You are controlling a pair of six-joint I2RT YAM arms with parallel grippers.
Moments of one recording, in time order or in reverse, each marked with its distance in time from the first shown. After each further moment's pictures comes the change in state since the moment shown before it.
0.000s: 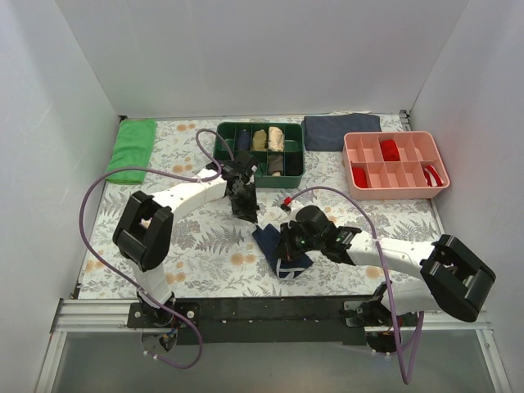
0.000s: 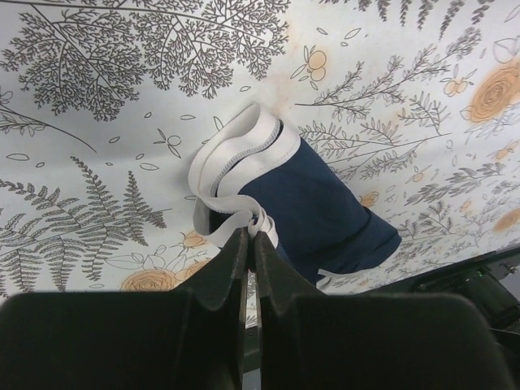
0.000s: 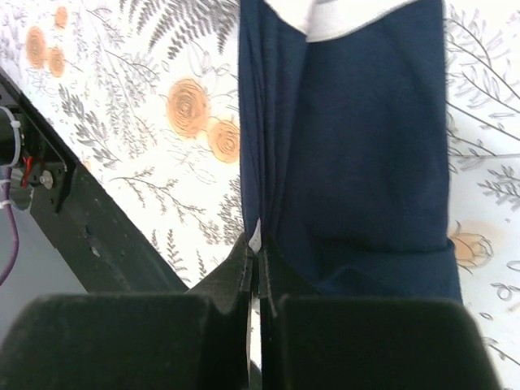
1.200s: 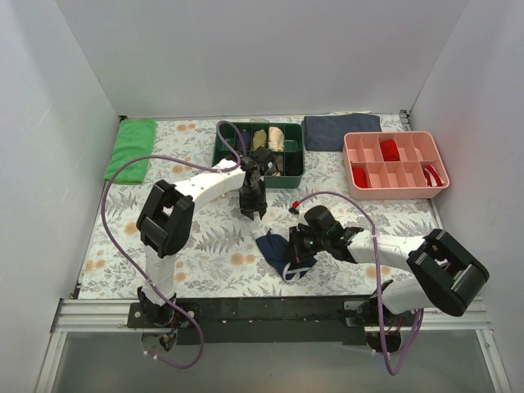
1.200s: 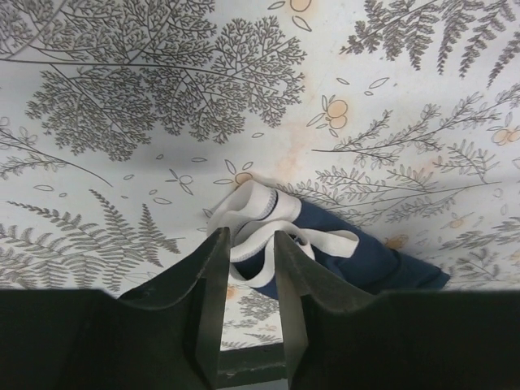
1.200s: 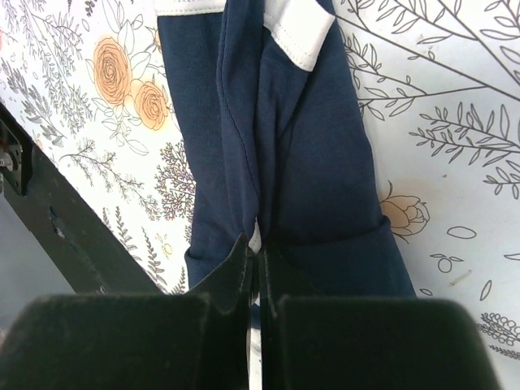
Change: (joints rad) left arm -0.054 0.212 0.245 -0.178 -0.122 0.037; right arm -0.136 0.058 -0.090 0.037 -0.134 -0.039
